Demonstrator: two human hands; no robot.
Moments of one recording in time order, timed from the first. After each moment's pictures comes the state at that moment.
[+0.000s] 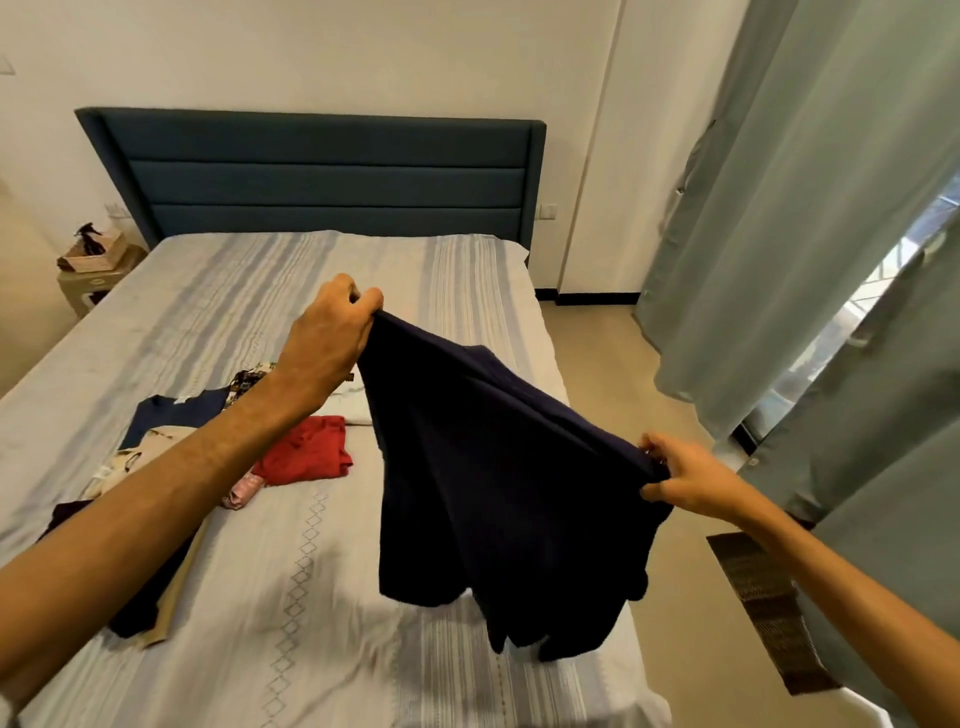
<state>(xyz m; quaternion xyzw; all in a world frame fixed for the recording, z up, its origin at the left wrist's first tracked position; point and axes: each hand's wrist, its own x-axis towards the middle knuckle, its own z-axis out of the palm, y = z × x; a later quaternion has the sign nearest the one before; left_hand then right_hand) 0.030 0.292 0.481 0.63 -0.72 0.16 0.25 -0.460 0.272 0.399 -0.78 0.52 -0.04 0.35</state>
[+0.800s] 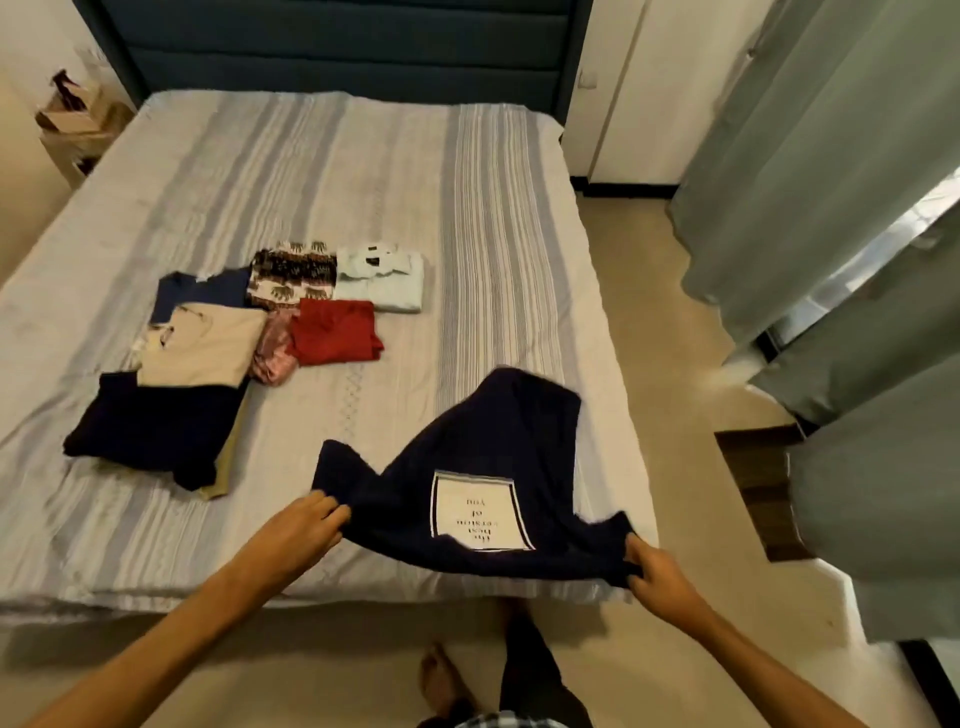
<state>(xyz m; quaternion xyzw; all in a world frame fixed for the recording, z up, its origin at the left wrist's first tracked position) 0.117 0.590 0.195 0.56 -0.82 -0.07 0.04 -0.443 0.500 0.153 -0.76 0.56 0.02 0.32</state>
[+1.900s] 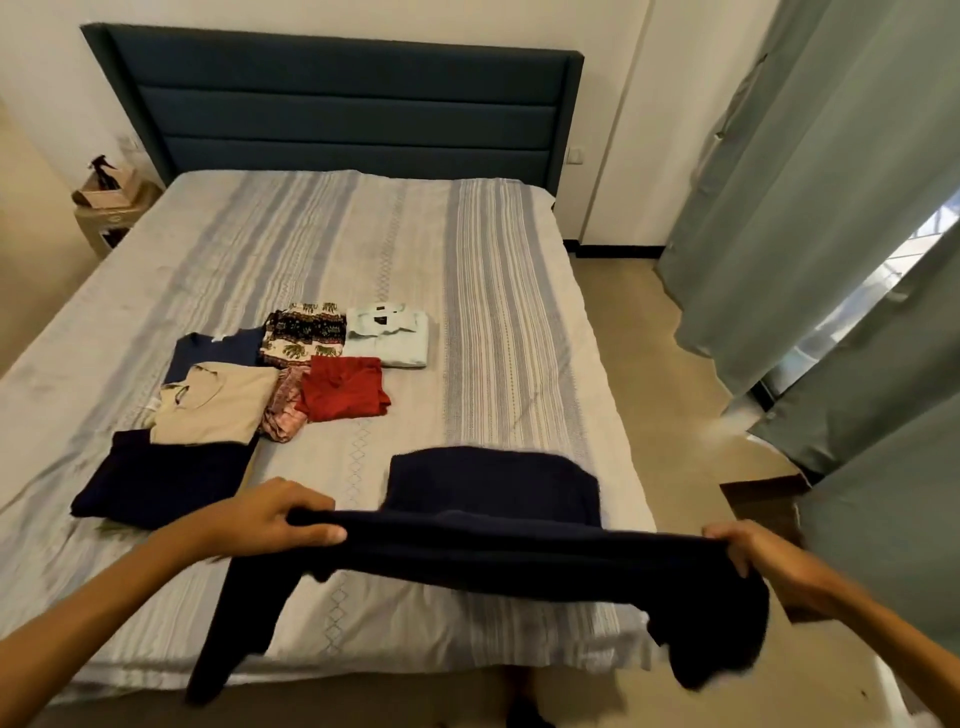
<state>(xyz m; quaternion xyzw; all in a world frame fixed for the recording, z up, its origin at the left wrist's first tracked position) 0.153 0.539 0.359 0.53 -0.72 -0.44 0.06 -0.486 0.418 0.306 -0.63 0.62 0.03 0.47</state>
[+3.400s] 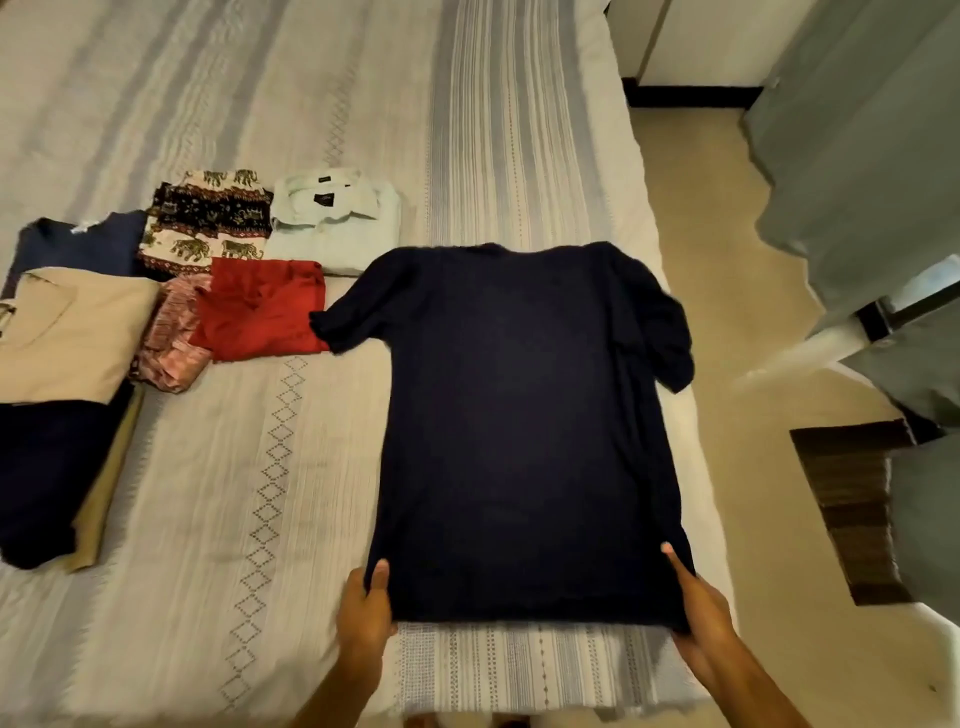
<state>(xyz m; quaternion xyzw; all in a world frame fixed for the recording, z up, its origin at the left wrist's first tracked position) -0.040 0.434 -0.052 0.82 0.02 -0.49 0.30 -0.406 0.321 -0.029 -0.08 0.75 -0.29 0.59</state>
